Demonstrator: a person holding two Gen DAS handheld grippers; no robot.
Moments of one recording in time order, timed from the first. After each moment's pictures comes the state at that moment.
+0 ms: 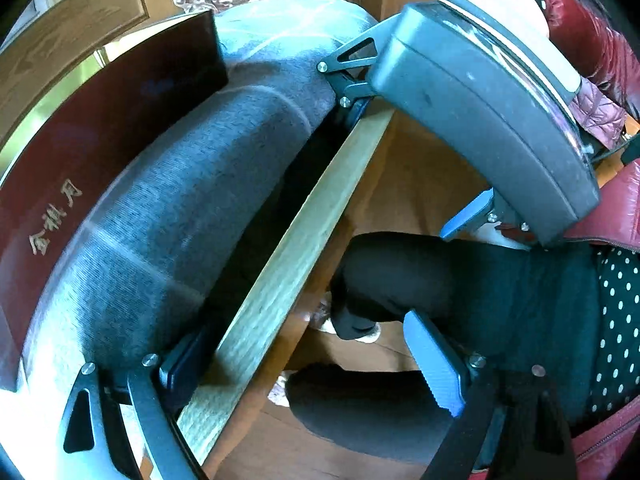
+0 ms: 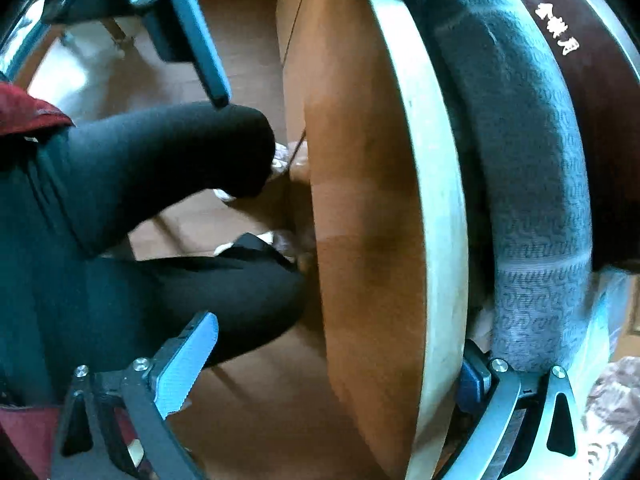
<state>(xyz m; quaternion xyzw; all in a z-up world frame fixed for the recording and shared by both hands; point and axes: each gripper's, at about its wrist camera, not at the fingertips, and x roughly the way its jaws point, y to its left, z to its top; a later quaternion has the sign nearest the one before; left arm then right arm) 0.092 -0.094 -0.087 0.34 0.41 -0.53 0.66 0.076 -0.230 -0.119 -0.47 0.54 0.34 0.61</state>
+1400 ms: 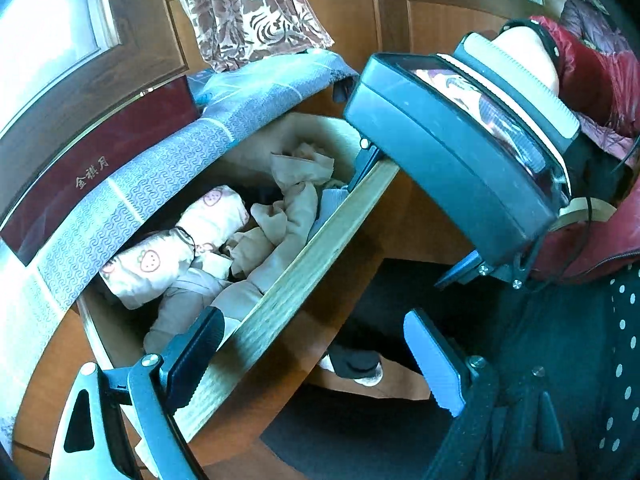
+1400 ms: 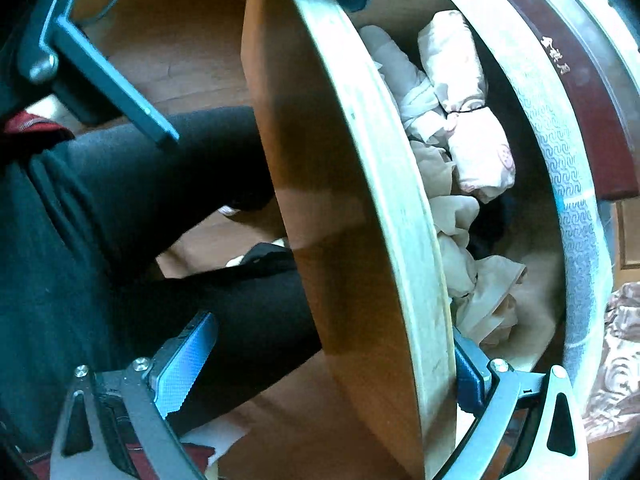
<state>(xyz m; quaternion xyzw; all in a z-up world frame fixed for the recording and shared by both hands) -0.047 -0.035 -0.071 0.29 0.31 -0.48 0.77 -0.015 -0.204 -0.125 -0.46 0.52 0.27 0.67</state>
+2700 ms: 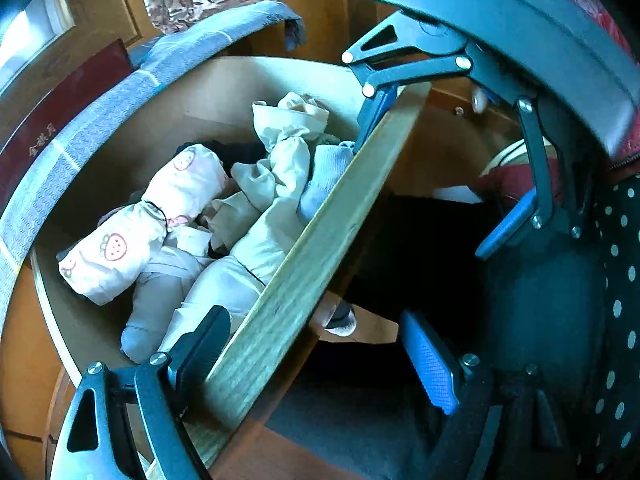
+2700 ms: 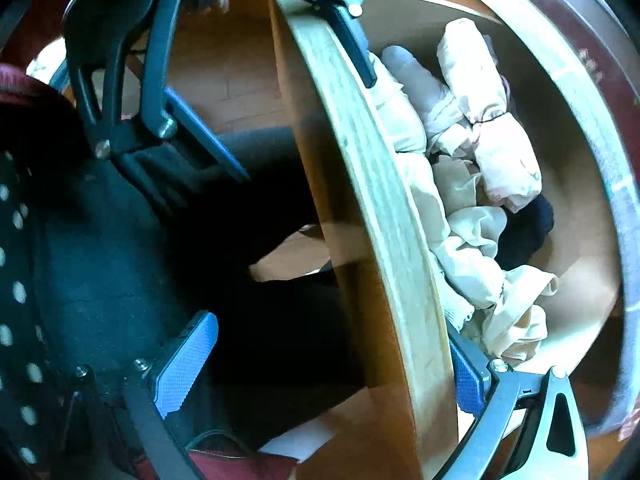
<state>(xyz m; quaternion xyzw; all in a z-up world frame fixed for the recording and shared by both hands) -0.019 -0.054 -0.135 0.33 0.37 -0.50 0.71 -0.079 -0.199 -0.103 -0.39 0.53 0.35 0.67</state>
